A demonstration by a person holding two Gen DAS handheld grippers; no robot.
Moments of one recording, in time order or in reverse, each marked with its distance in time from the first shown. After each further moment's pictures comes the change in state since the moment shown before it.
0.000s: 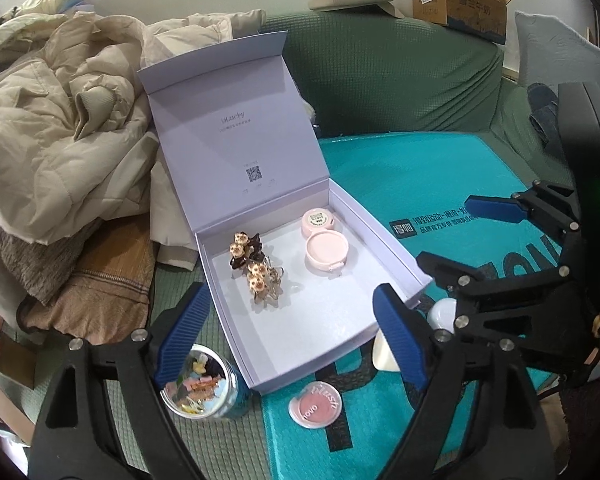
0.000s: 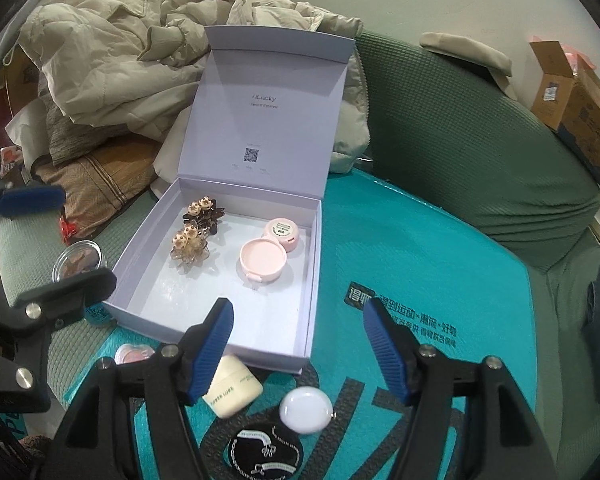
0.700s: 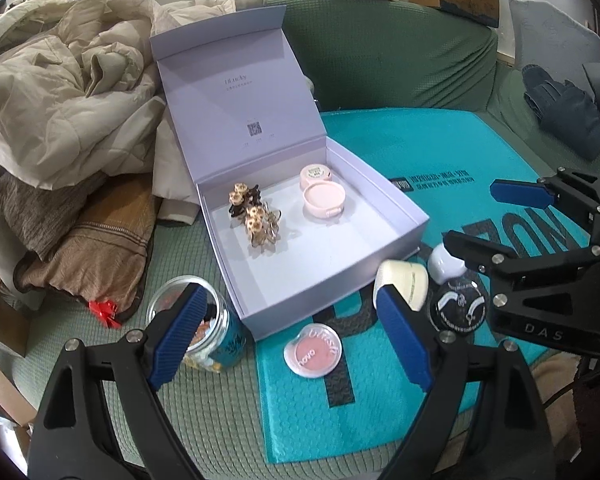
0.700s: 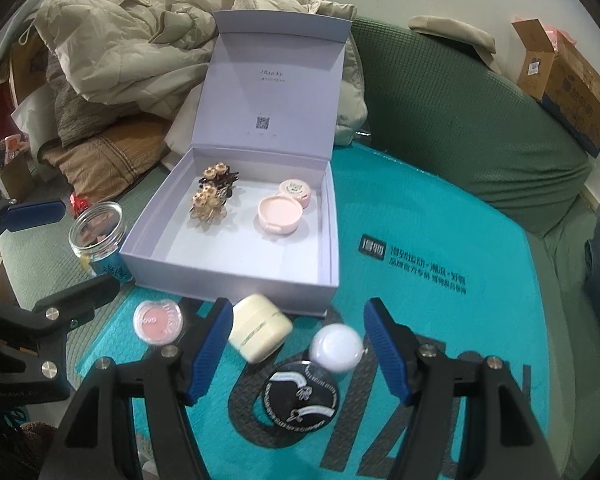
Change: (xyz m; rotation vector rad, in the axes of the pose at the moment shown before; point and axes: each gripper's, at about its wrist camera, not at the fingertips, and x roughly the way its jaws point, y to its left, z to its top) left arm -0.010 -0.002 -0.063 -0.001 0.022 0.006; right arm -0.019 0.029 -0.050 0.060 0.025 -0.020
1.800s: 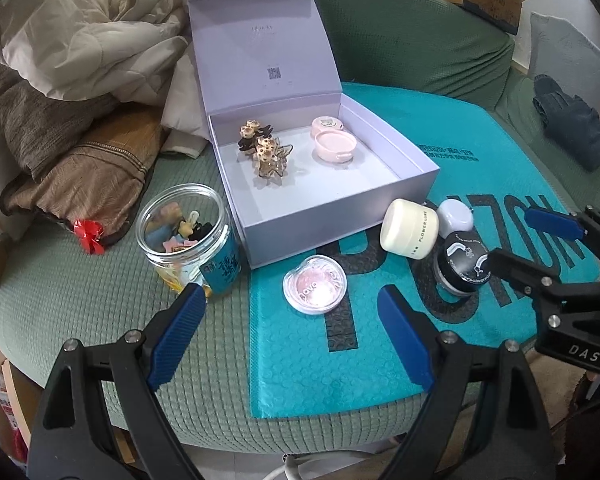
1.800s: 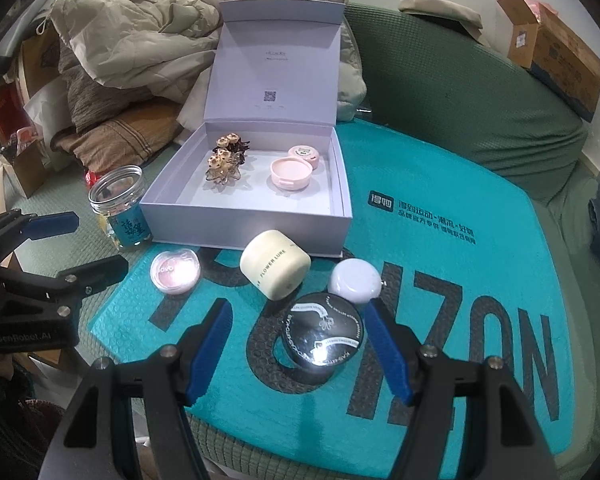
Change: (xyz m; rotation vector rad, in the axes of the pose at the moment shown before) left arm 0.008 0.014 -0.060 -0.128 0.052 -0.025; right arm -0.013 0.000 -0.055 0.054 0.004 0.037
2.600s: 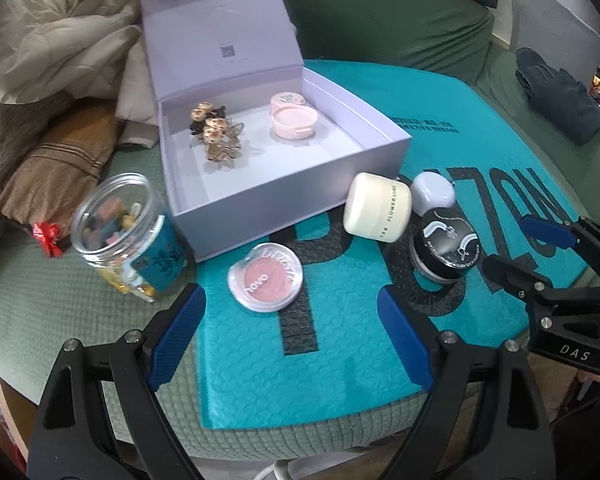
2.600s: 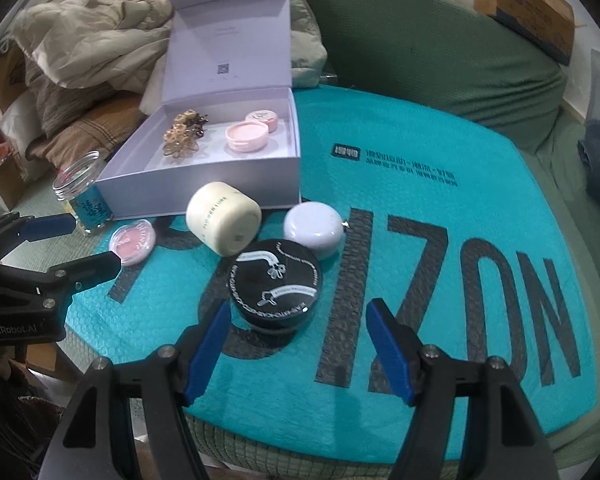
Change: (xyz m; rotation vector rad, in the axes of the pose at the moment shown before) left arm 0.030 -0.034 -0.005 0.059 0.060 -0.064; right arm 0.021 -0.040 -0.037 0.122 0.049 -0.020
